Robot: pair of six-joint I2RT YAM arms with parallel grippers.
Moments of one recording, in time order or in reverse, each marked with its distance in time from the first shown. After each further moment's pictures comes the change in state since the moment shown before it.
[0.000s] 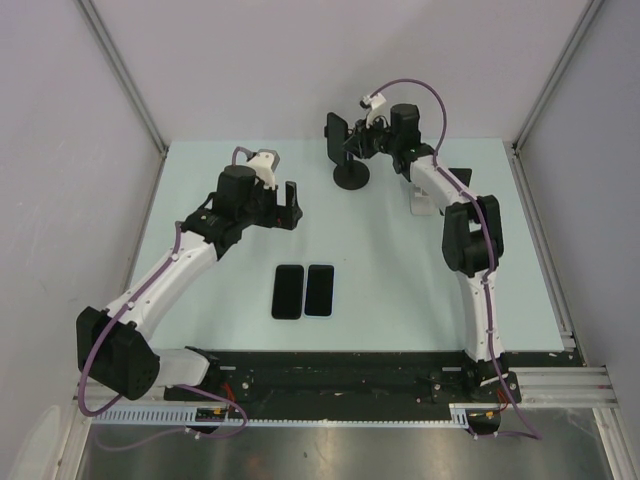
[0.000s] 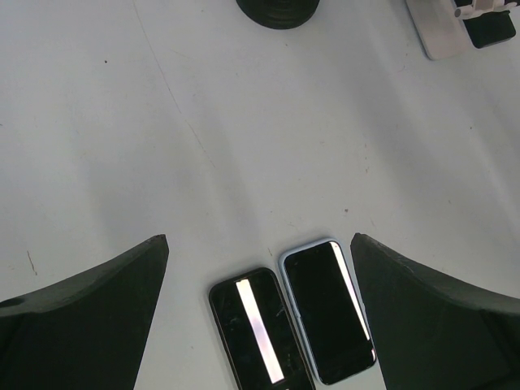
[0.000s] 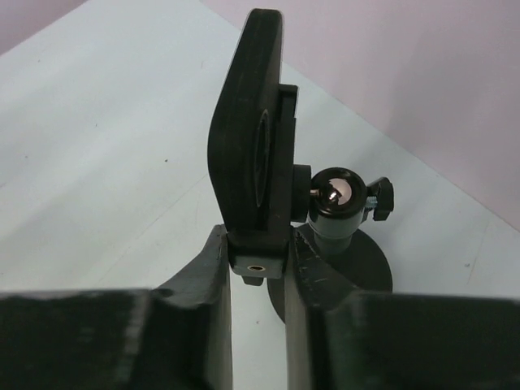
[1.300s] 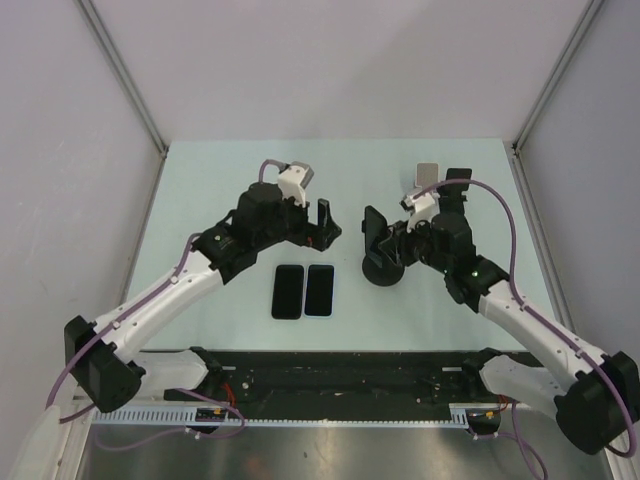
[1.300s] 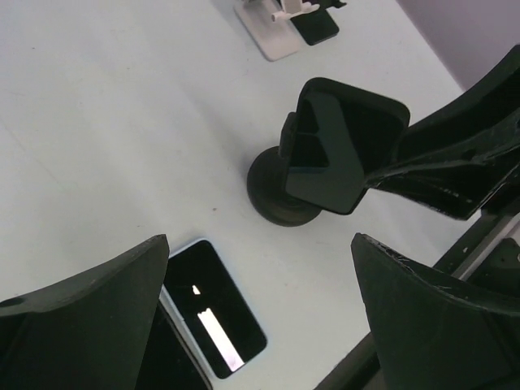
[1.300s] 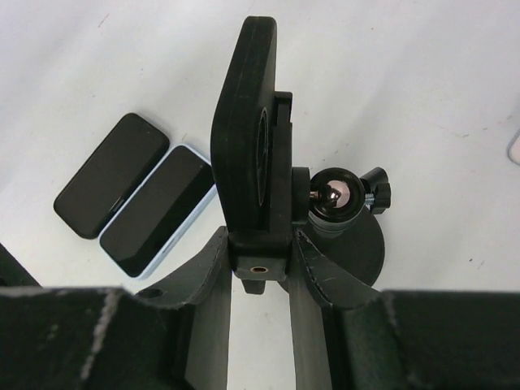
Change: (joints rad) left arm -0.252 -0.089 -0.006 0.051 0.023 -0.100; right arm 0.206 -1.255 -1.260 -0.105 0.379 0.158
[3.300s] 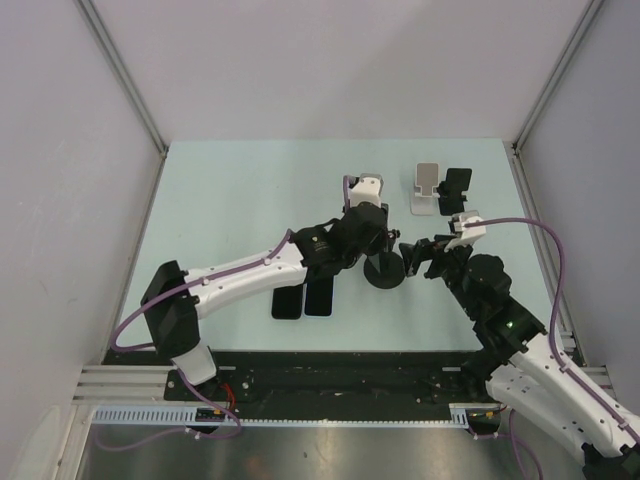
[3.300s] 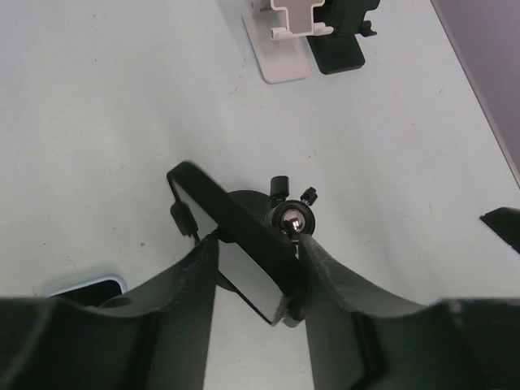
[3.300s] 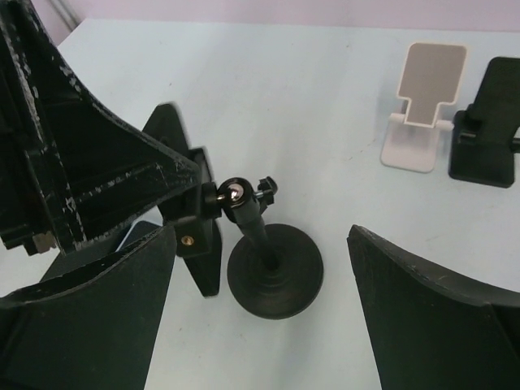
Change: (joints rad) left arm -0.386 0.451 0.300 0.031 -0.579 -0.290; right arm 0.122 -0.475 -0.203 0.005 0.461 0.103
